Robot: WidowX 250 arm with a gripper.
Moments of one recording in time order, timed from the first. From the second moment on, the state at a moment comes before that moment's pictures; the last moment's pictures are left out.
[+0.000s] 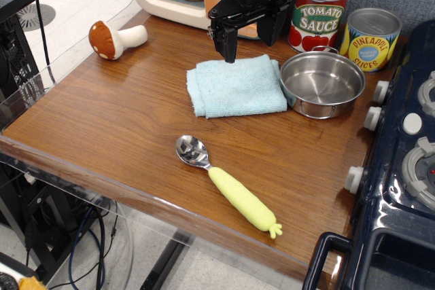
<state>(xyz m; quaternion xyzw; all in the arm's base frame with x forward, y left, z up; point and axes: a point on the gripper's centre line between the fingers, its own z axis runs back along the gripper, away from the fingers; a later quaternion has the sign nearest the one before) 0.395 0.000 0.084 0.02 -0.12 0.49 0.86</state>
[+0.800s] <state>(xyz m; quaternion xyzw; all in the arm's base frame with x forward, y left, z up) 0.401 -0.023 0.047 0.02 -0.09 0.42 0.90</state>
